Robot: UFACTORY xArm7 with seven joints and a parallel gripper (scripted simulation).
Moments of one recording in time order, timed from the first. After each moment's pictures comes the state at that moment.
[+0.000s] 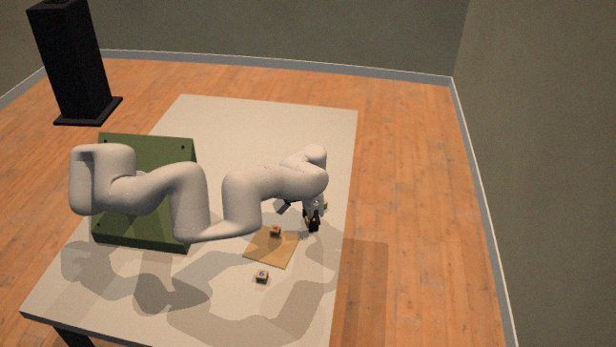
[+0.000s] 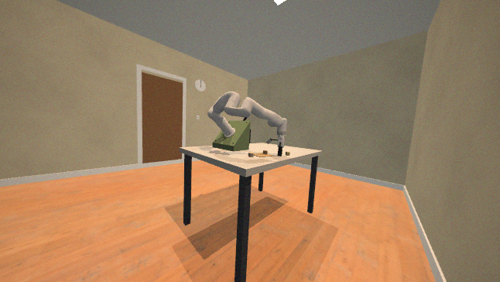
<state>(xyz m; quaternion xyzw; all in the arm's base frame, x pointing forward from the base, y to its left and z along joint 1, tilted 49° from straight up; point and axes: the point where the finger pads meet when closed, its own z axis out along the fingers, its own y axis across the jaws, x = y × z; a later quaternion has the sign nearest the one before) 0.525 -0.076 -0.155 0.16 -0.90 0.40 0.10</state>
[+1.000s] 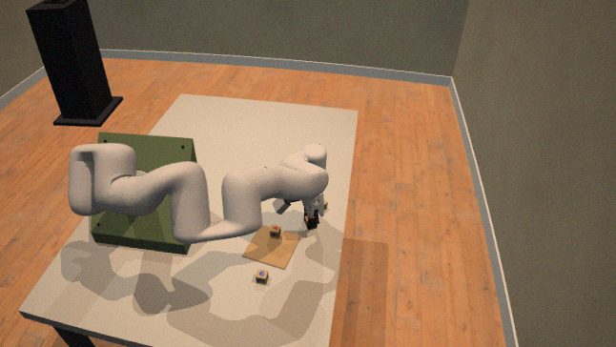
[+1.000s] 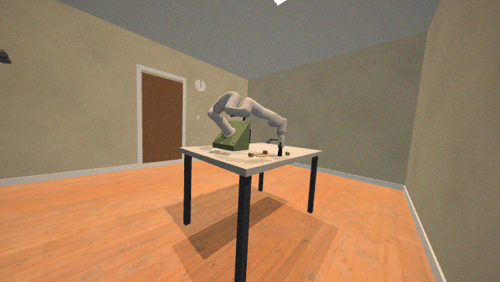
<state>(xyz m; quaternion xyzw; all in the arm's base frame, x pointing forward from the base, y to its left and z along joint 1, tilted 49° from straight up) 0.526 -0.075 -0.155 0.16 -0.90 0.40 0.09</state>
